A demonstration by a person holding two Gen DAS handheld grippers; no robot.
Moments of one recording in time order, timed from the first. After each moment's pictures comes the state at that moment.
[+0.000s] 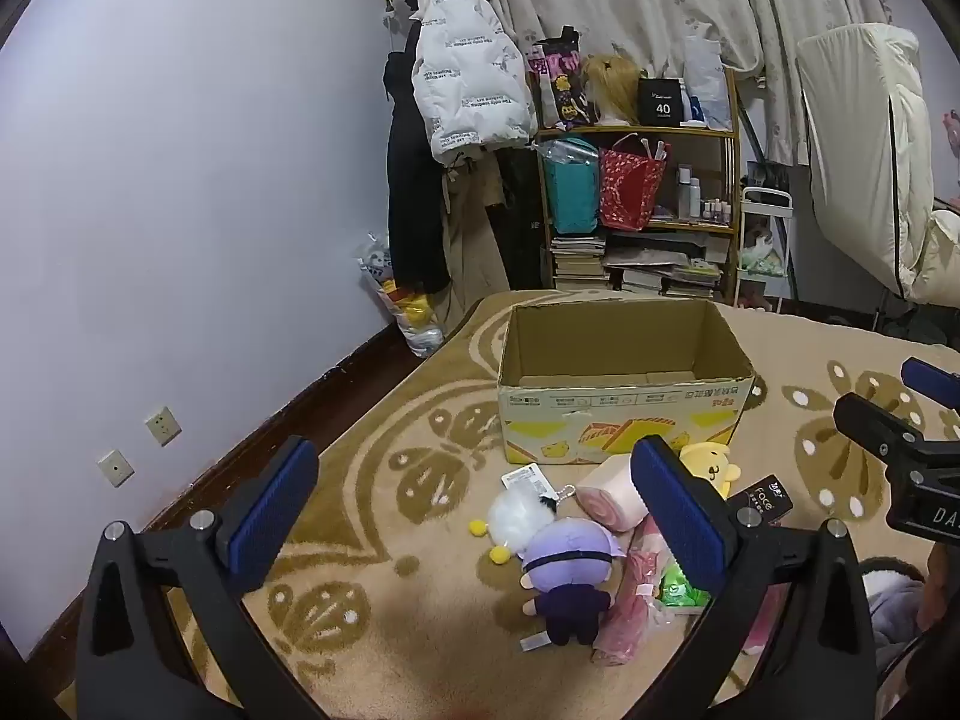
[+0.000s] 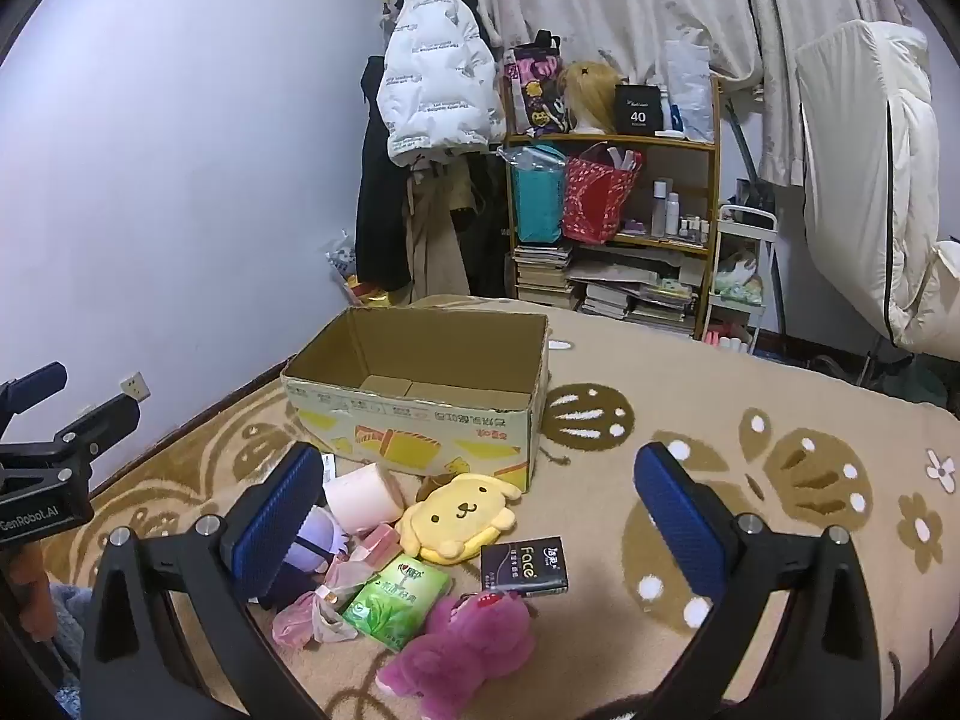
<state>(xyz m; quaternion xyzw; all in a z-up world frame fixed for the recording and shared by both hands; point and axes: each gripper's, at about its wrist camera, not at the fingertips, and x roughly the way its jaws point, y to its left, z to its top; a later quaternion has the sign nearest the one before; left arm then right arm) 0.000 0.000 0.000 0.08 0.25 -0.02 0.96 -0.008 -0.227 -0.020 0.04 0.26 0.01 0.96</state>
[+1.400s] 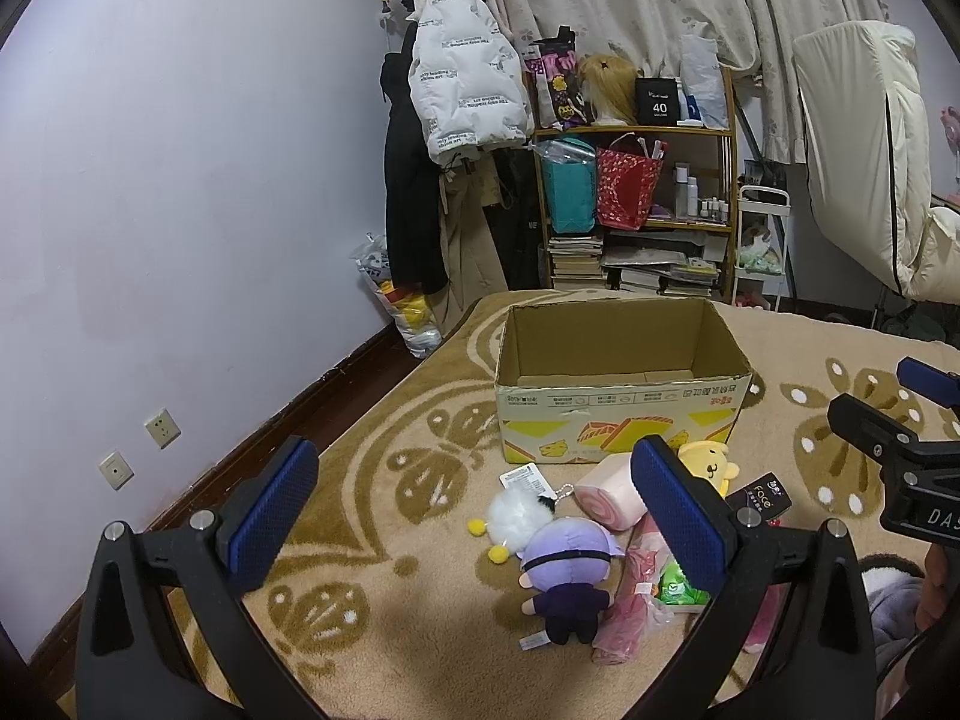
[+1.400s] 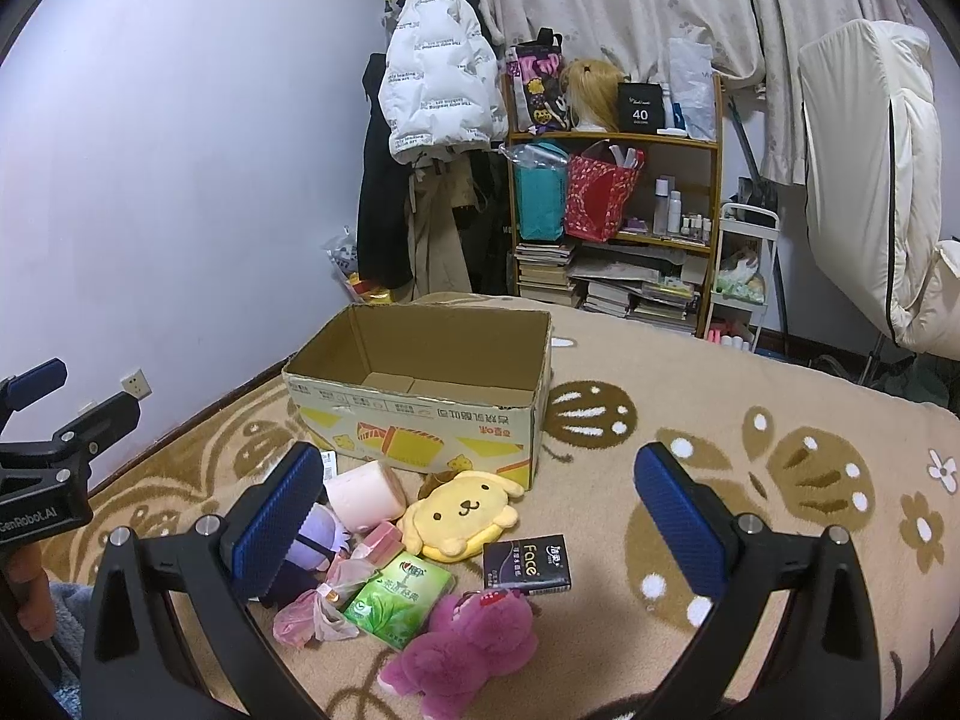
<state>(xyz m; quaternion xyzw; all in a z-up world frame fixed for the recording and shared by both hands) 0.001 -0.001 -0.003 0.08 0.25 -0.02 0.96 -0.008 -0.225 -0.022 0.04 0.26 0.01 0.96</state>
